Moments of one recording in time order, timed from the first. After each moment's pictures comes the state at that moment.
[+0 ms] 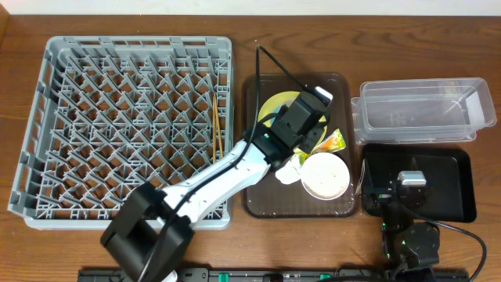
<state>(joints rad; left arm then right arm) -0.81 1.77 1.25 -0.26 -0.13 -0.15 0.16 0.02 0.01 -0.06 0.16 -0.01</state>
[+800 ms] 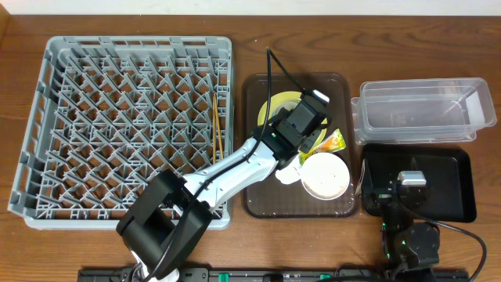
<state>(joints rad) -0.81 1.86 1.25 -0.23 -0.22 -0.15 0.16 0.02 0.01 -0.06 0.16 -0.01</state>
